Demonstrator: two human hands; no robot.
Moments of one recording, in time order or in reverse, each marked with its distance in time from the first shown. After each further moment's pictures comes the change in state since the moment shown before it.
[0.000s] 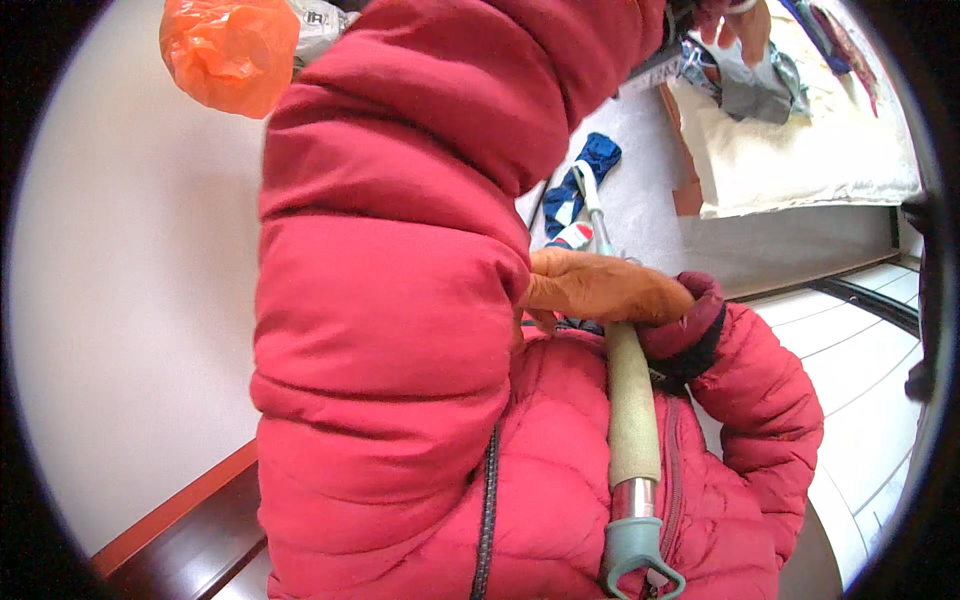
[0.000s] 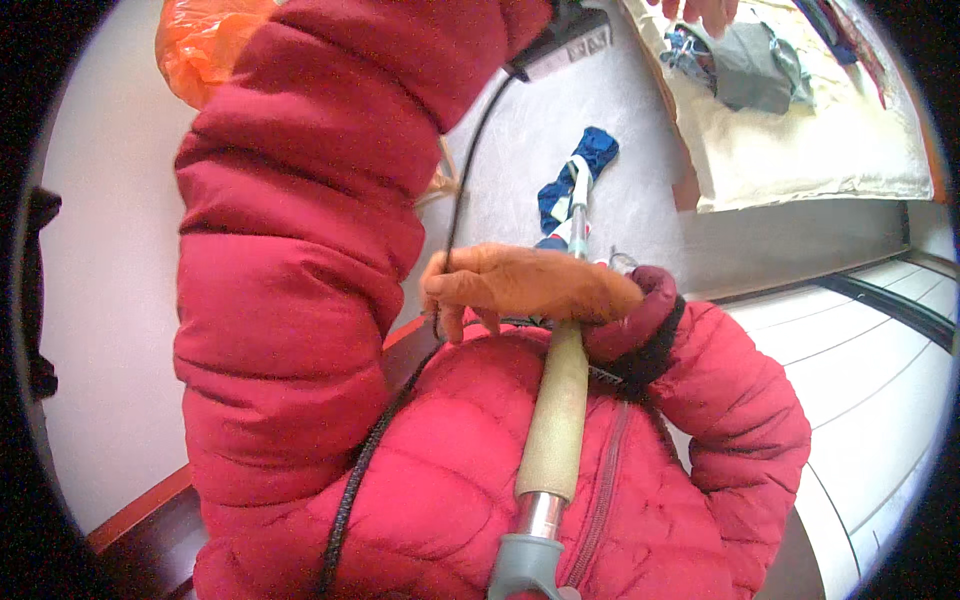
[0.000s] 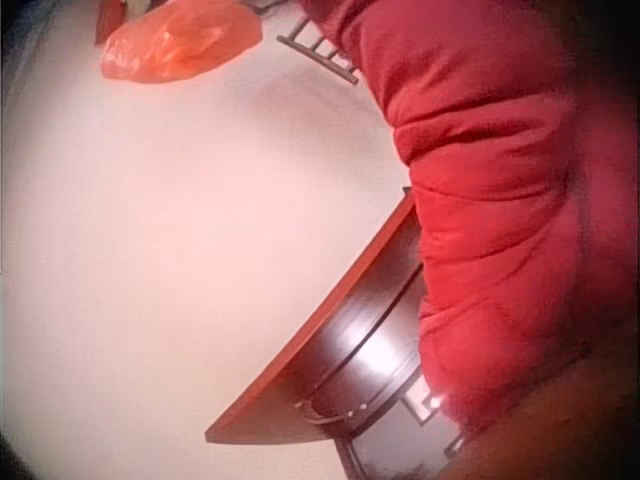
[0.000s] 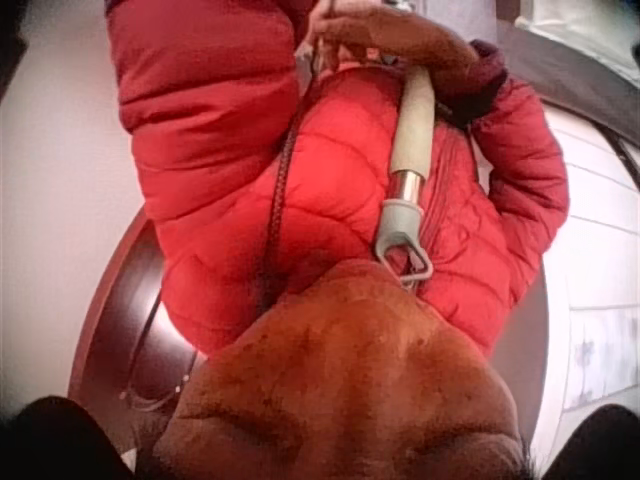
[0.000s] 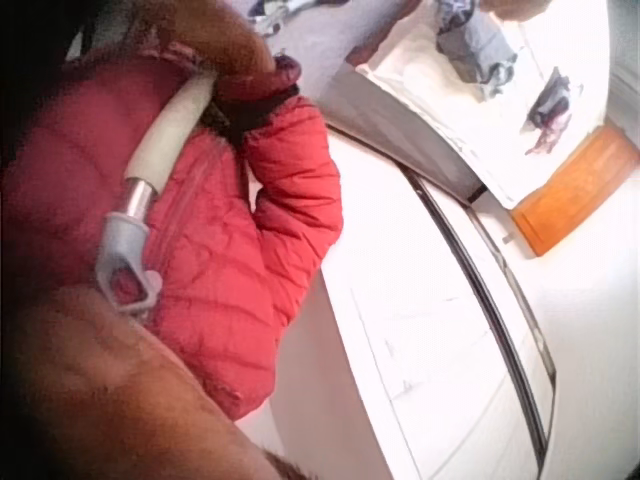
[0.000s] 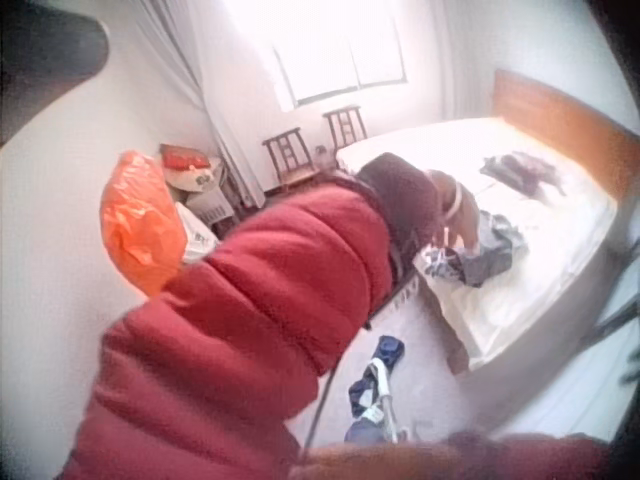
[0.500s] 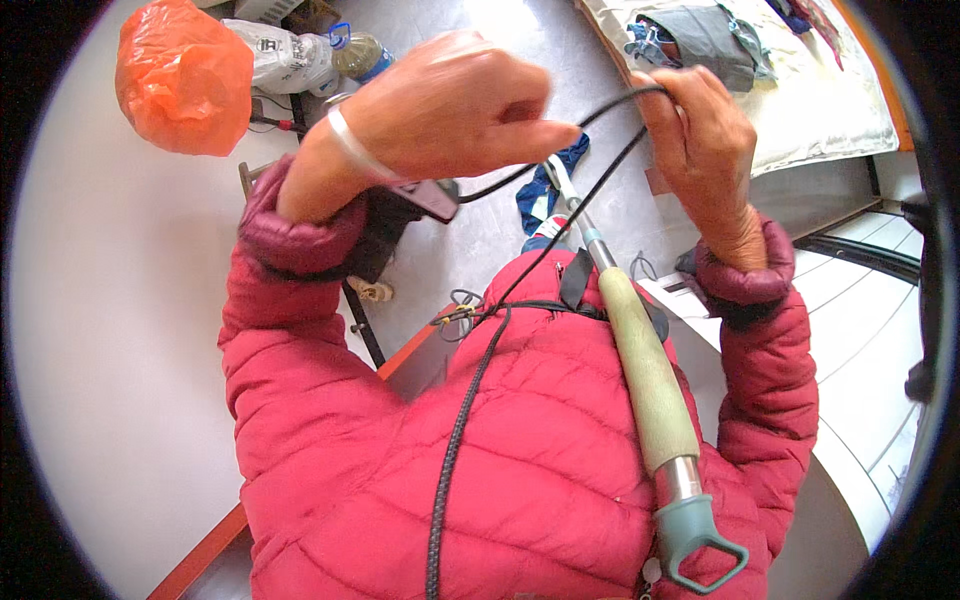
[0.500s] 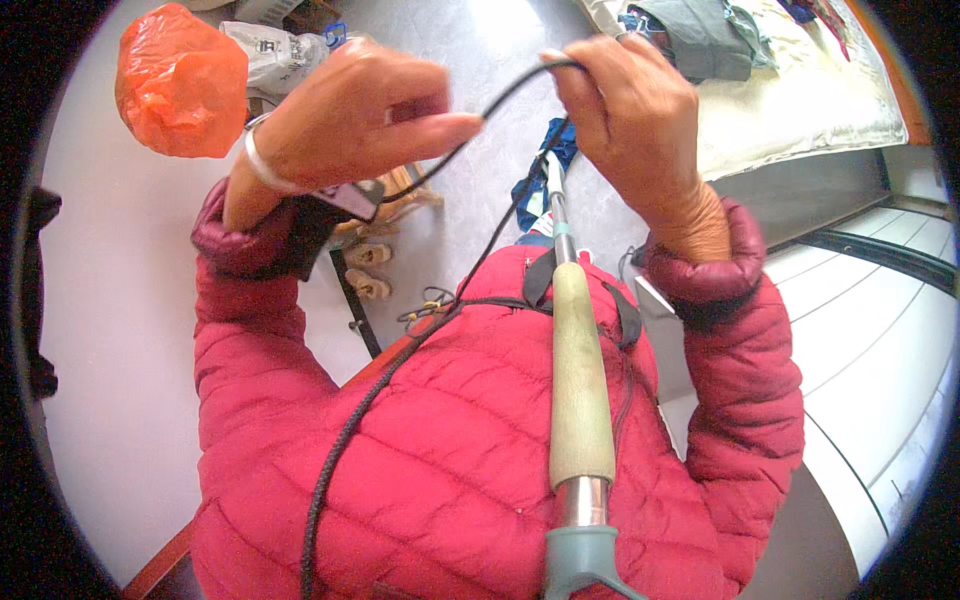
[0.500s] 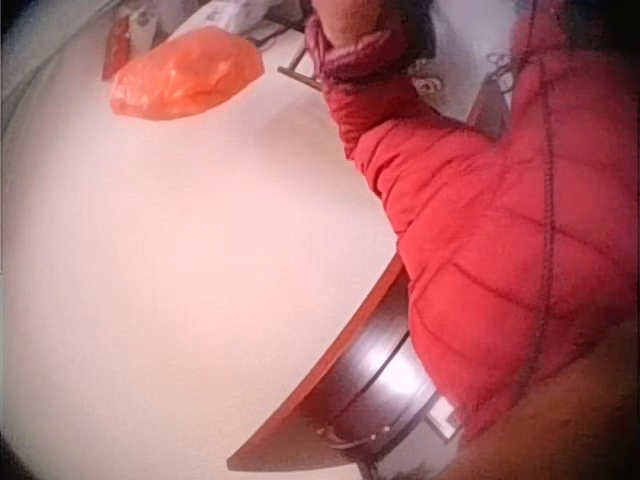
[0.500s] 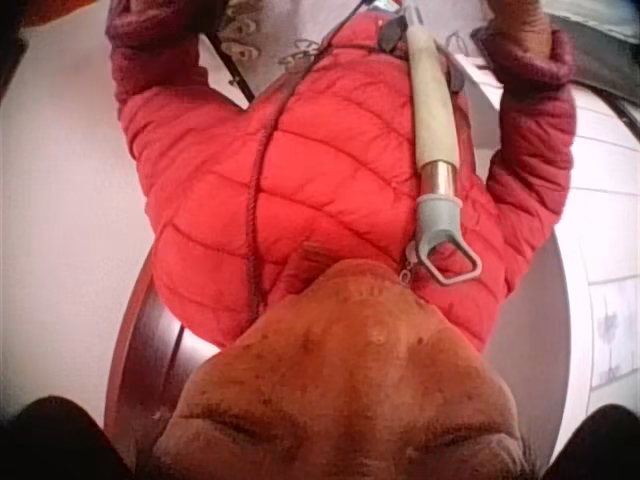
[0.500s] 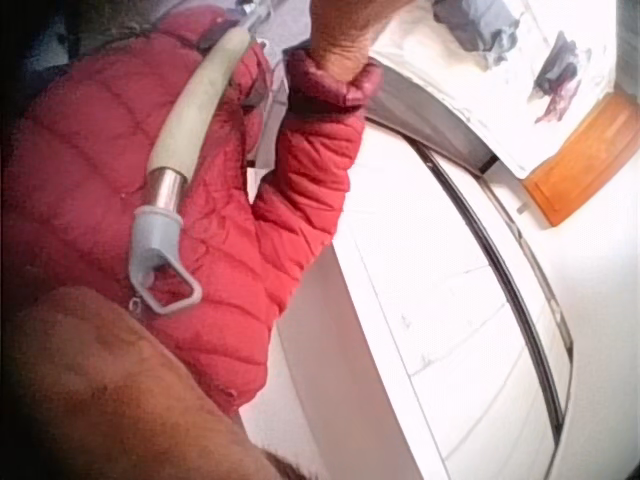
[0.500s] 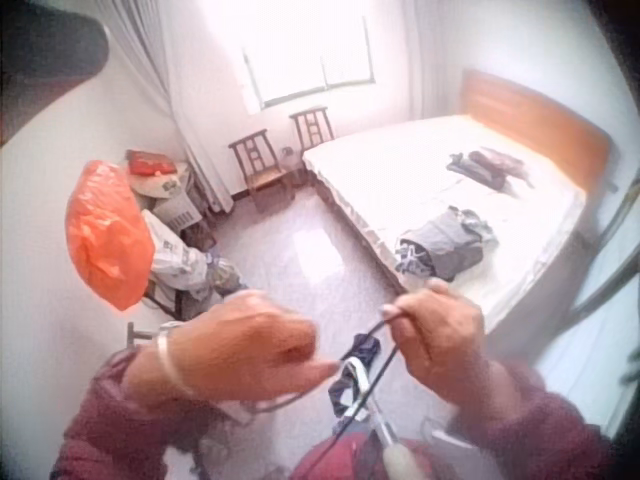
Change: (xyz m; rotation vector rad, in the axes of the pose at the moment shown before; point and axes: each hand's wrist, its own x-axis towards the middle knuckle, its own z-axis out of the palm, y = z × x) left_hand -0.319 0.004 0.098 0.421 0.367 0.098; right_hand -0.023 -0.025 -0.052 -1.515 1.287 -0.779
